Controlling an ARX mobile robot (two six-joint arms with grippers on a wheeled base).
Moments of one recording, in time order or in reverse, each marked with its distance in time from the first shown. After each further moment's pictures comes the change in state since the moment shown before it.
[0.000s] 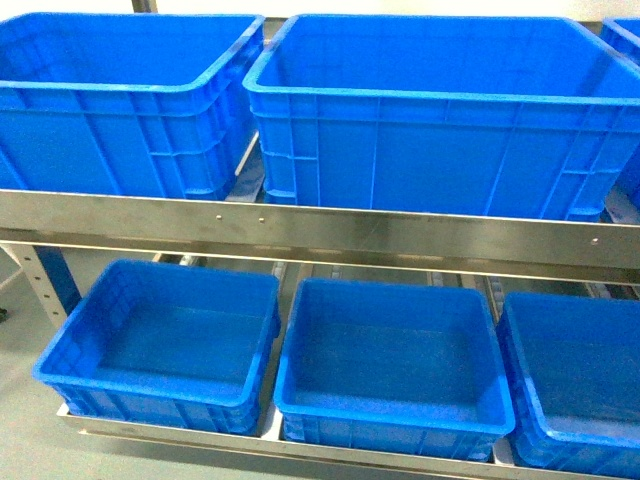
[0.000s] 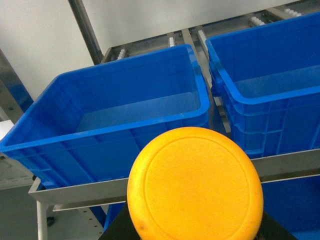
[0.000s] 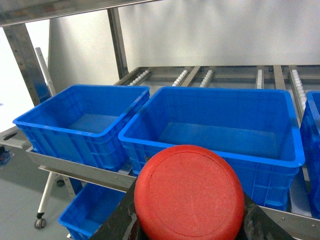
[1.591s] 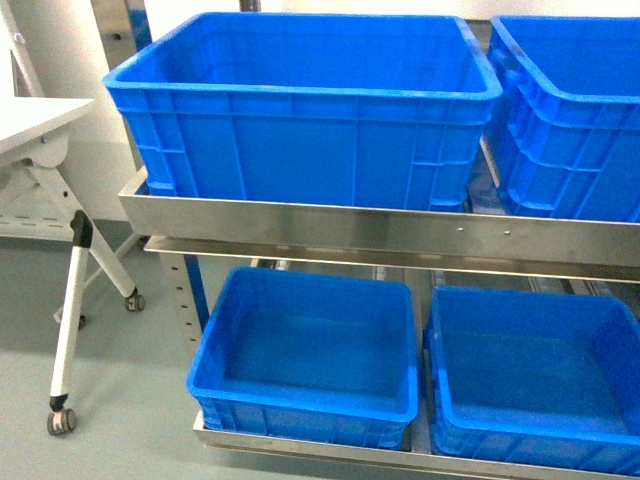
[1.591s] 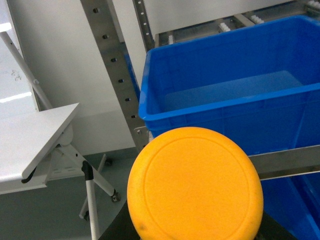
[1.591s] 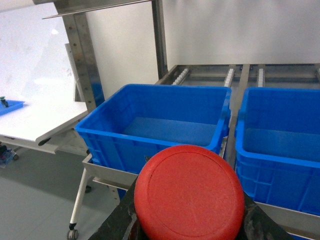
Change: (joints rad) left arm 0.002 0.004 0.000 -0.002 -0.002 0.000; right arm 0.000 0.005 0.000 -0.001 -0.001 0.000
